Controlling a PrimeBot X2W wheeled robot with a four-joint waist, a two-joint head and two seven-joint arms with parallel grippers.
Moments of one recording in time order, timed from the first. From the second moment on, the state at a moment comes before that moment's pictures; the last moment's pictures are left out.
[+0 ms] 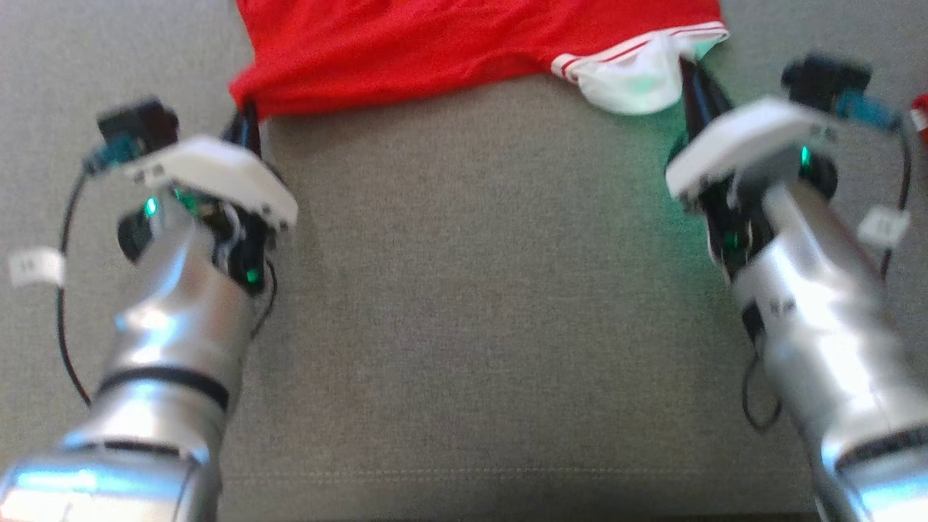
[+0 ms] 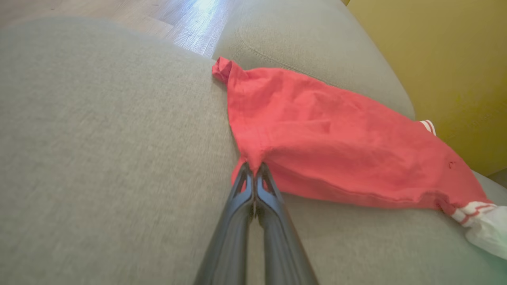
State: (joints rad) left arm -0.99 0.04 -0.17 1.27 -0.52 -0.12 -0.25; right arm -0.93 -0.09 0.30 1.01 0.68 0.13 -0.08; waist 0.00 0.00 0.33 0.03
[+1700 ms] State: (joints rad) left arm 0.17 0.20 -0.12 -0.02 -0.42 0.11 0.17; right arm 0.29 -0.04 -0.08 -0.20 0.58 0.13 0.35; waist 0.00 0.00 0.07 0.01
